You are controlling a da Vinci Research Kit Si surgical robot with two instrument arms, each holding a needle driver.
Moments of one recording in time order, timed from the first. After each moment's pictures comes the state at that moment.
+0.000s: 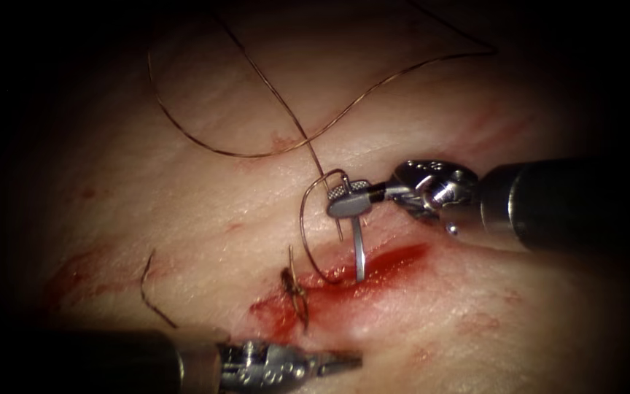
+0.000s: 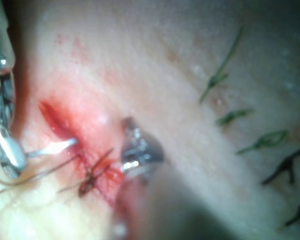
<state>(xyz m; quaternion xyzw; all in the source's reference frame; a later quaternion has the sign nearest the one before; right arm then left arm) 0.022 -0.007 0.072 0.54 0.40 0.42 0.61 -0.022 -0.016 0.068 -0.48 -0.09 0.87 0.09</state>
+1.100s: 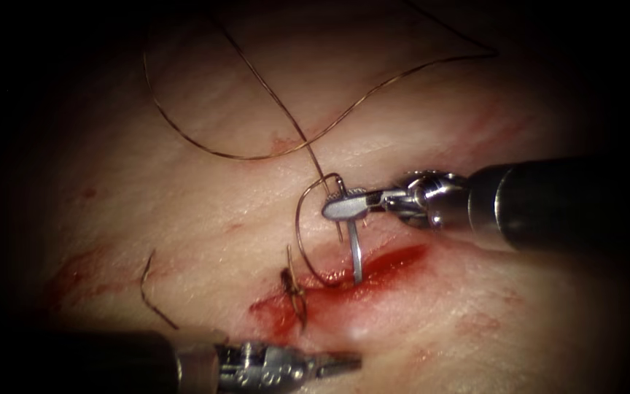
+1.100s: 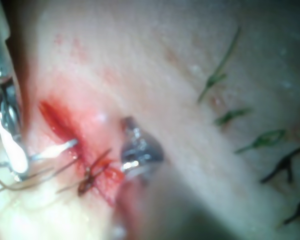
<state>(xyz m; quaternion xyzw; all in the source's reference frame) 0.023 -0.010 0.072 0.58 0.39 0.52 0.49 -0.022 -0.016 0.068 -0.48 -0.09 0.87 0.09</state>
